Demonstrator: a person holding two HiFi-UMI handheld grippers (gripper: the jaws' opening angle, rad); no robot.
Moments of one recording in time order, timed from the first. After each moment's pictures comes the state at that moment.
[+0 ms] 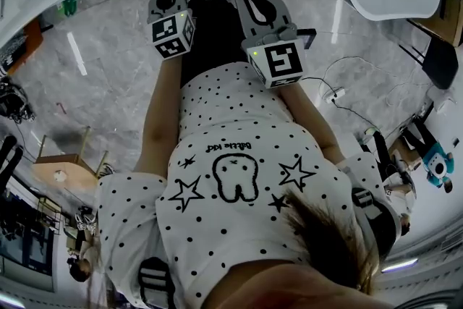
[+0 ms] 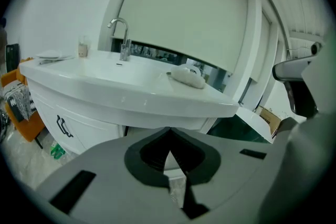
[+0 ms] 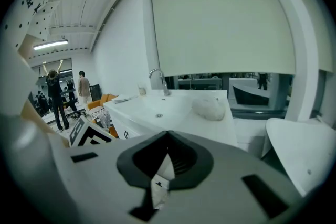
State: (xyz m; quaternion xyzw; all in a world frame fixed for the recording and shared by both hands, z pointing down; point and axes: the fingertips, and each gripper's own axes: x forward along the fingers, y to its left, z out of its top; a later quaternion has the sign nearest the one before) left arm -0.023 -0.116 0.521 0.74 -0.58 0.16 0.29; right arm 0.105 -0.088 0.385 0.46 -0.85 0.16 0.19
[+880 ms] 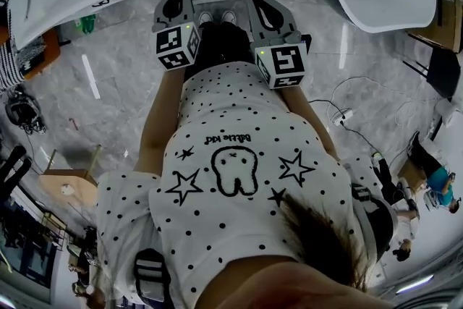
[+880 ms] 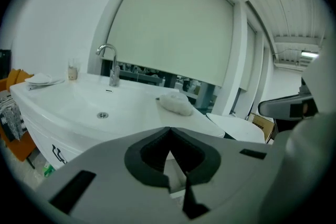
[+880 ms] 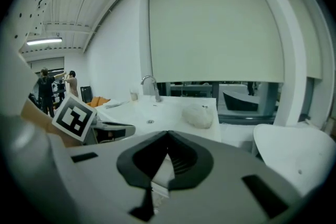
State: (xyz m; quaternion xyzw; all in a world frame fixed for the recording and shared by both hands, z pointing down) left arm -0.030 -0.144 0.427 0.79 -0.56 0.11 0.23; right arm 0.114 -0.096 0.360 0.51 -0.83 0.14 0.18
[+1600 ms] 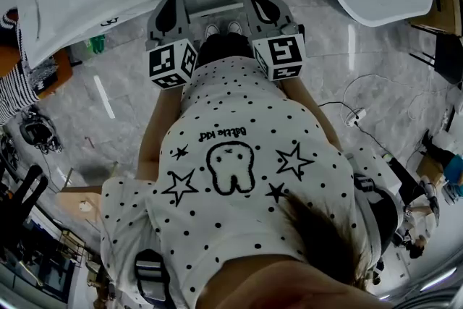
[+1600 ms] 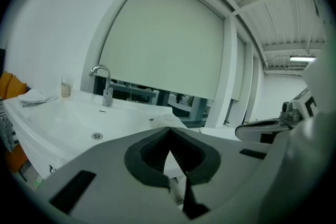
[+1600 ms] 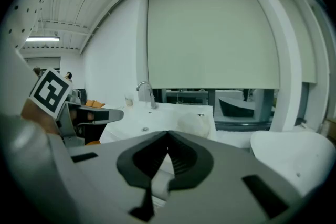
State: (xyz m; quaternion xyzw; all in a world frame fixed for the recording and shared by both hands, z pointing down) left arm -0.040 -0.154 0.346 0.81 -0.55 0.05 0.18; right arm 0.108 -0.121 0.343 0.54 -0.82 0.12 0.16
